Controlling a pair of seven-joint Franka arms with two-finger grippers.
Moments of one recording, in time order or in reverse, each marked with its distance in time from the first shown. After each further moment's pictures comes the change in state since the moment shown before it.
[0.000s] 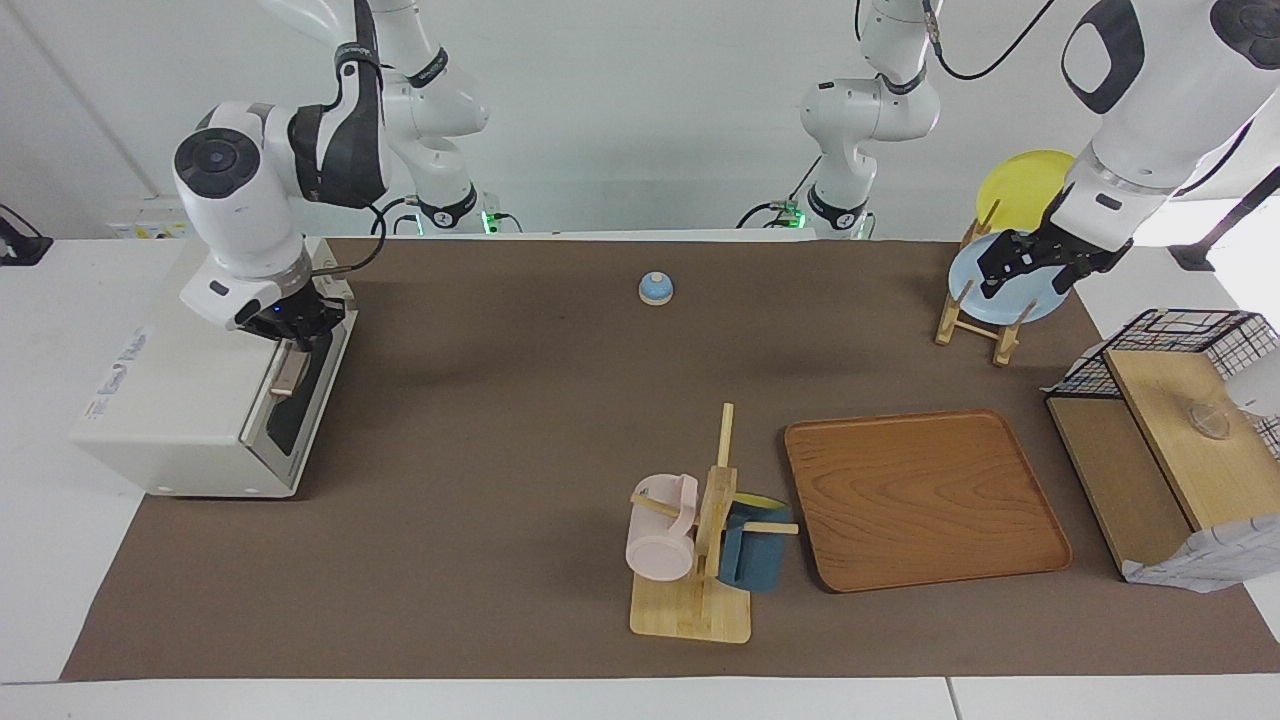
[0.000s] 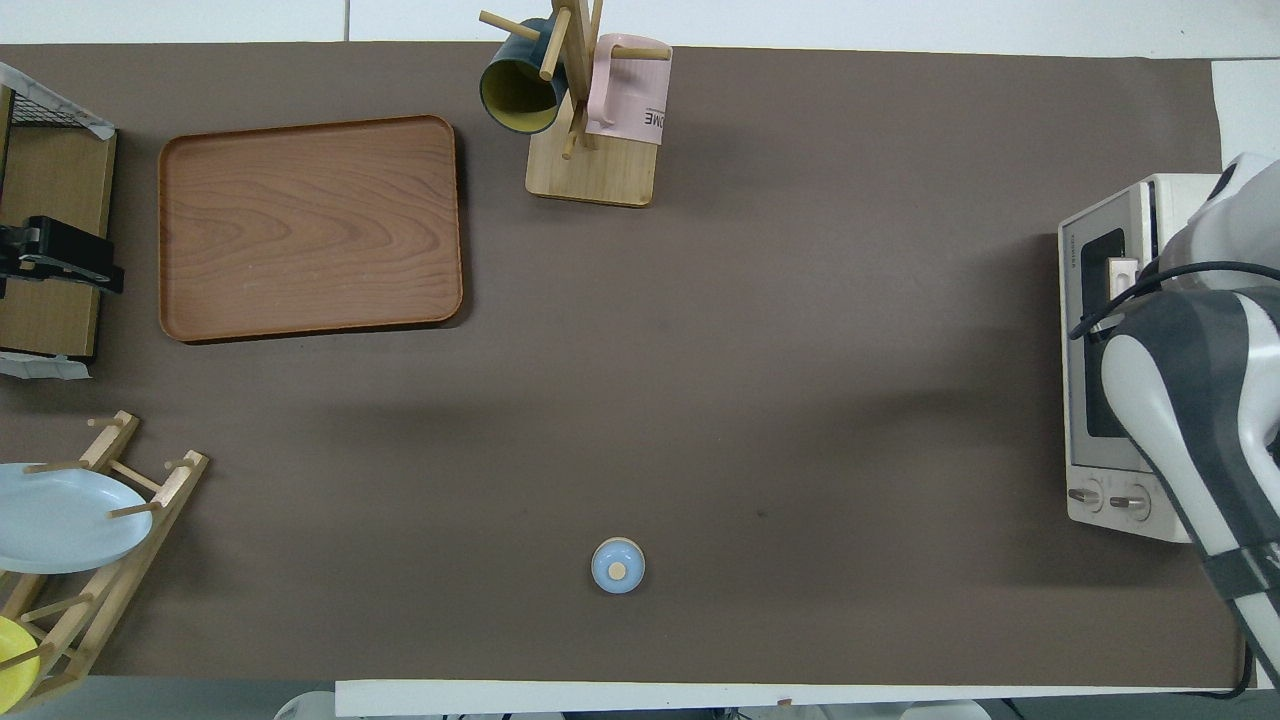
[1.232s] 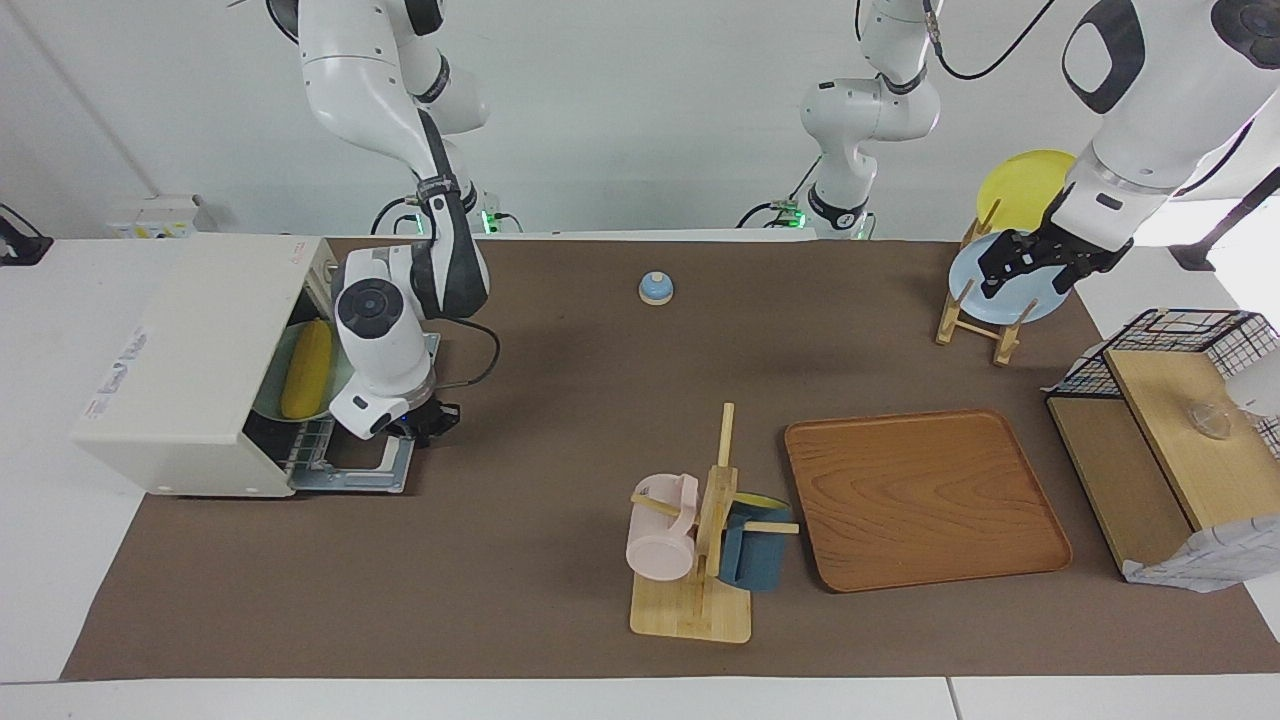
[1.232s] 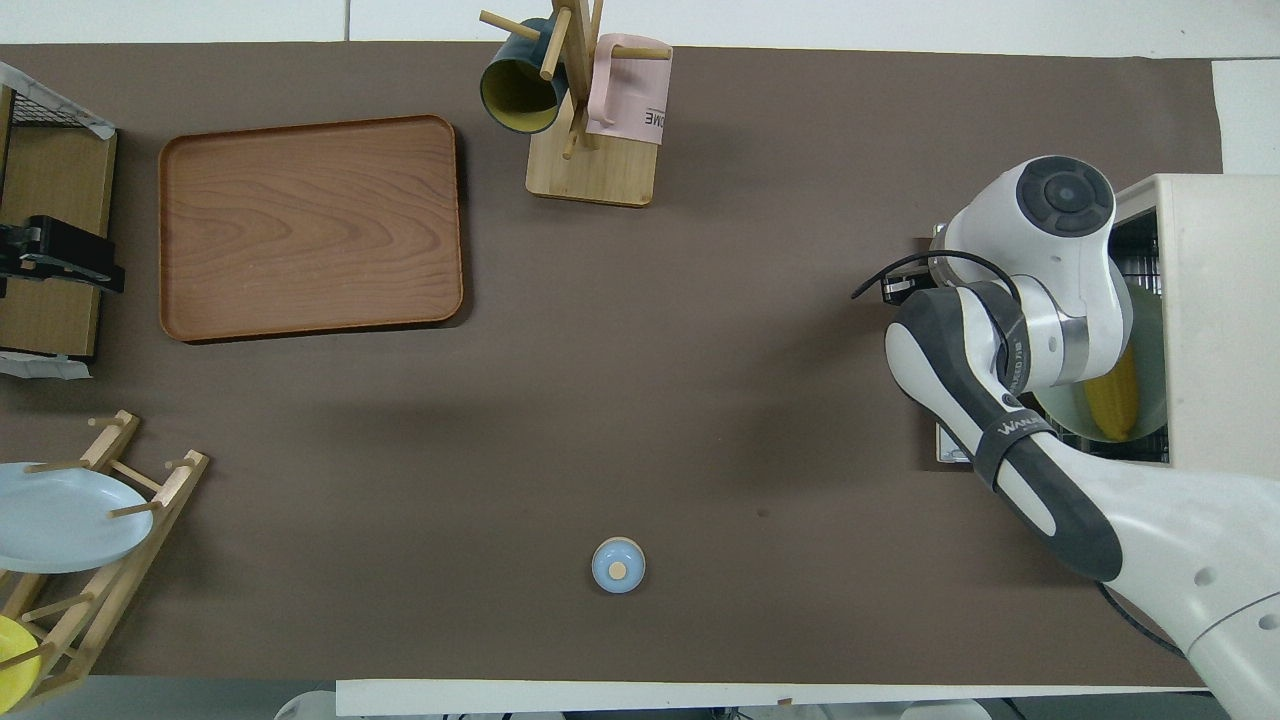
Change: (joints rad) left arm 0.000 0.000 0.000 0.000 0.000 0.000 0.000; right arm 0.126 0.314 0.009 -0.012 0.201 0.400 0.285
